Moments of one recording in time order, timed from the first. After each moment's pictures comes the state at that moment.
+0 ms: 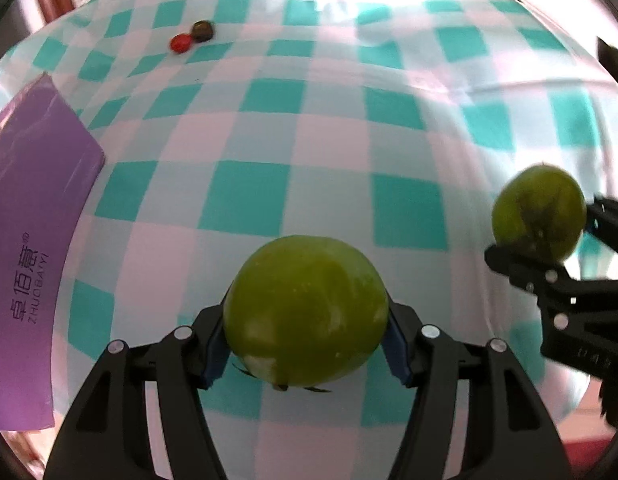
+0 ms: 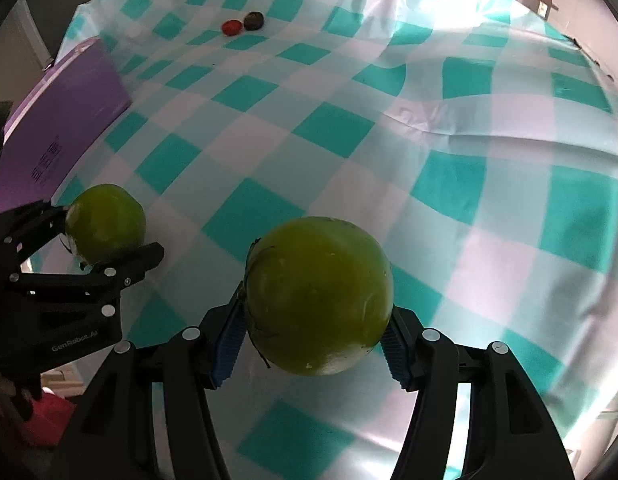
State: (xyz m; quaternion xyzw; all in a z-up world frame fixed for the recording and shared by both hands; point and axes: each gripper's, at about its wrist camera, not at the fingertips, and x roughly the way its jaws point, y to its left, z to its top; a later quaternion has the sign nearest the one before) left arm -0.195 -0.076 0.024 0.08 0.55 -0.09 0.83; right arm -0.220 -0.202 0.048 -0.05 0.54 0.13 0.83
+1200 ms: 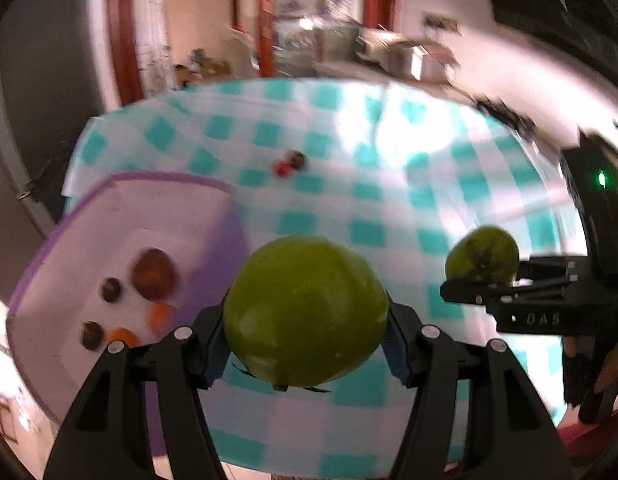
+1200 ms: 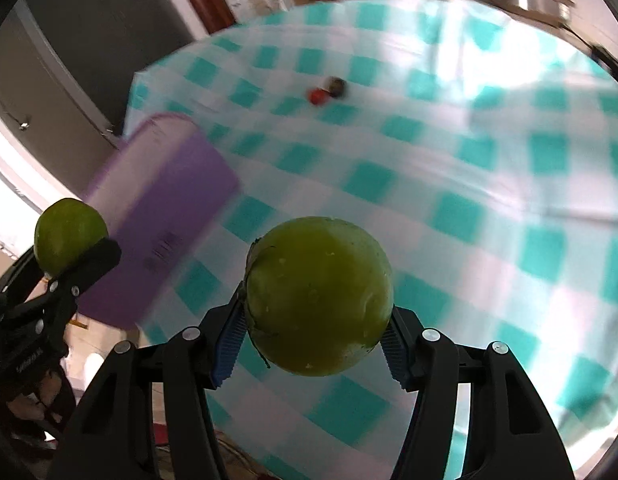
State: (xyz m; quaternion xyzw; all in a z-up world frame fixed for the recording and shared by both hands) left arm -0.239 0.061 0.173 0.03 0.37 -0.04 0.93; right arm -0.190 -0.108 0.128 0.07 0.50 0.22 0.84
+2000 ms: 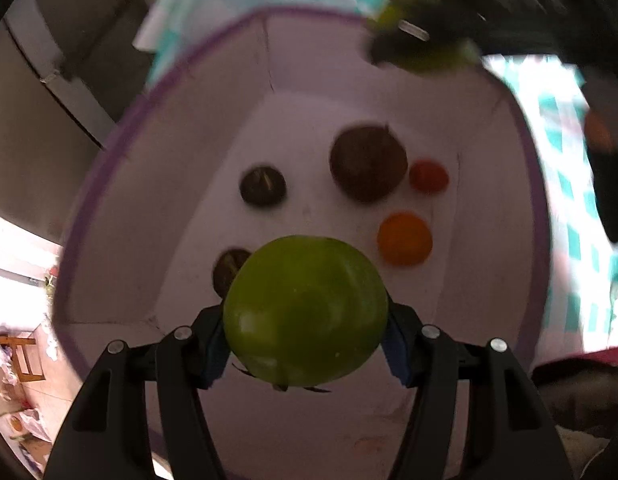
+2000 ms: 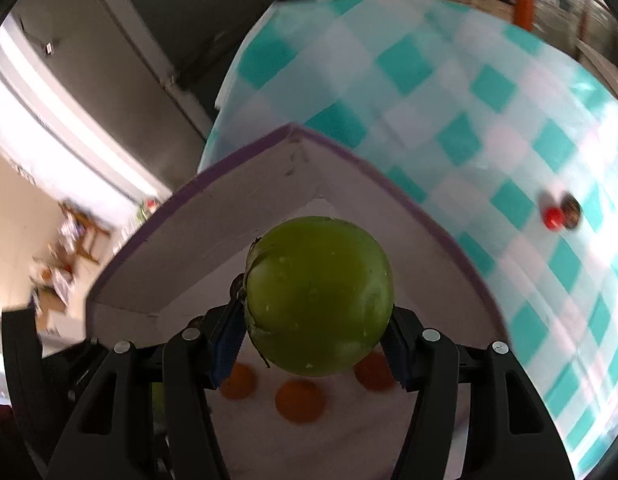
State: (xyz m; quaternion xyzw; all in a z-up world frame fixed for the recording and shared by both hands) left arm -0.182 0.282 0.109 0.01 0.59 0.01 0.80; right arm -0.036 0.219 0.148 -0.06 0.54 0.33 0.78
